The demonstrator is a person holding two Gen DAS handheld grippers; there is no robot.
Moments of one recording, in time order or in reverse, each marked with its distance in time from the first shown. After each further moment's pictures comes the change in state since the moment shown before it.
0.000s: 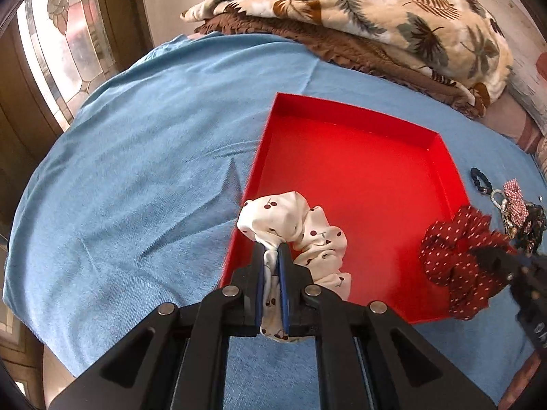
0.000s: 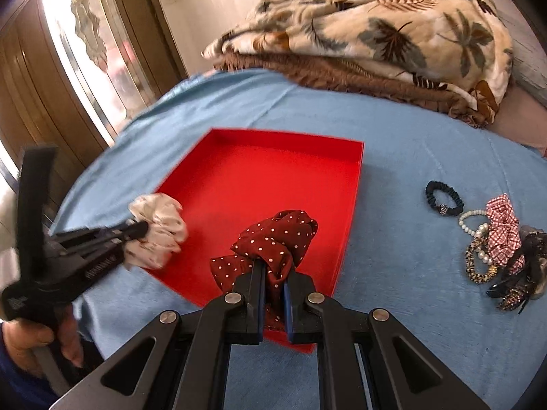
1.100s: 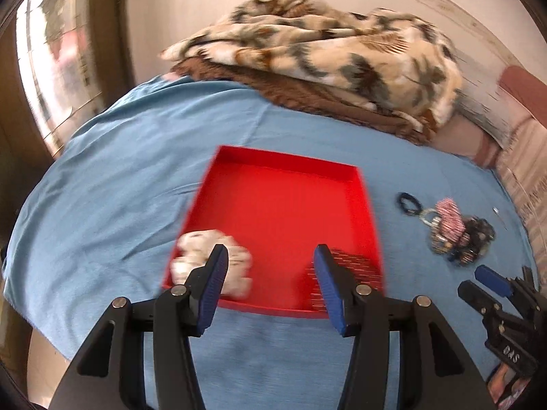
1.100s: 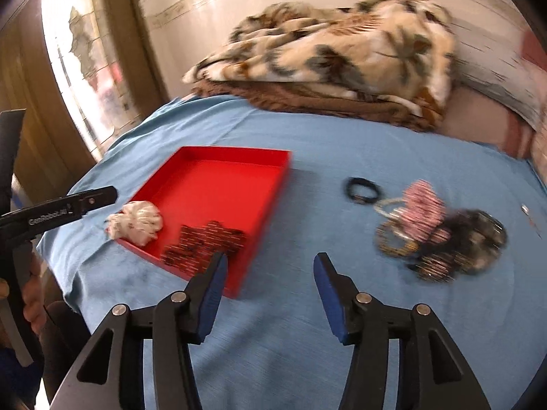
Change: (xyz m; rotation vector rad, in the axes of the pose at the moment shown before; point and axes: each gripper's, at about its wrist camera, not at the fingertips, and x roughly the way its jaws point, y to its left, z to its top) left arm -0.091 -0.074 -0.001 0.040 -0.137 -0.117; right arm -0.104 -0.080 -0.046 0.065 -0.118 -0.094
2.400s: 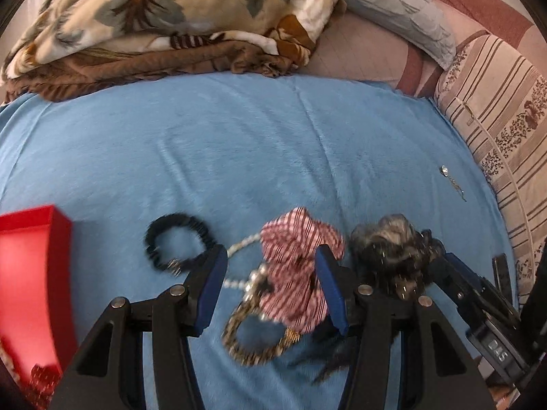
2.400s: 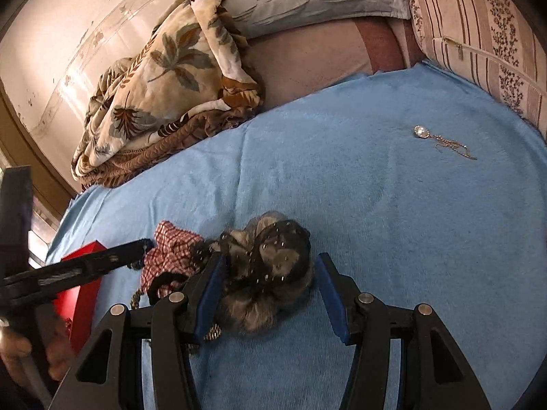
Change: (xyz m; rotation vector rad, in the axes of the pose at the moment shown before) left arm 0.191 -0.288 0.051 0.215 0.235 -0.288; right arm 0.035 -0.270 -0.001 0.455 -0.078 -0.100
